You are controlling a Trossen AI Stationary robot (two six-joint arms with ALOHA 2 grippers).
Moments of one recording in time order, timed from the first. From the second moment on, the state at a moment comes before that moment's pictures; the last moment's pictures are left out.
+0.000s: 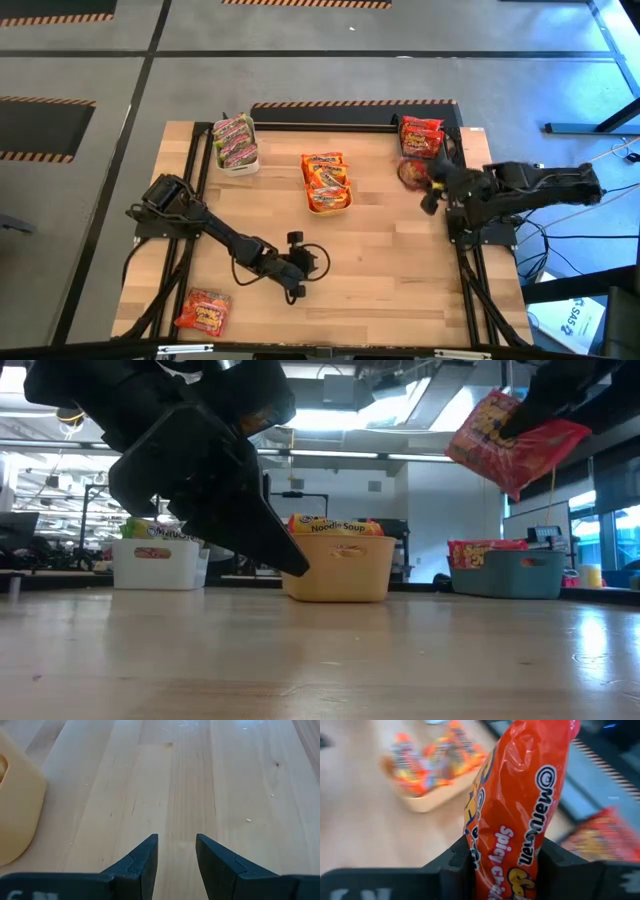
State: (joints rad) left arm -0.47 1.86 0.96 0.11 -0.52 -0.31; right arm 0.14 0.71 0.84 -0.89 0.55 0.35
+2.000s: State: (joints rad) left arm -0.29 1.87 0.96 0.11 -0.08 -0.20; right arm -0.82 1.41 0.91 -0.80 0.39 -0.72
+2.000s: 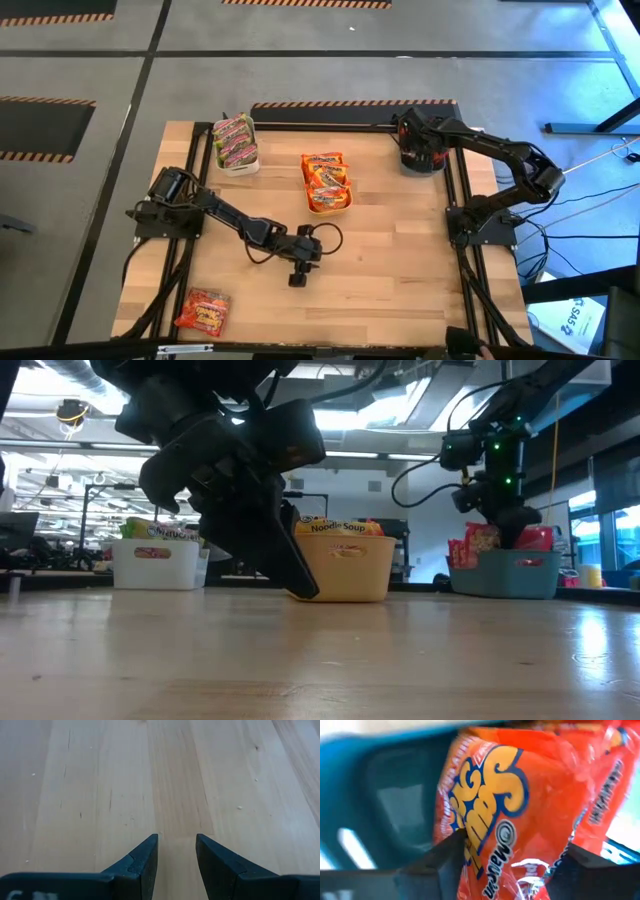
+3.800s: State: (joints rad) left arm -0.37 1.77 0.96 0.01 -0.24 -0.23; right arm 0.25 1.16 0.62 -0.13 0.14 0.06
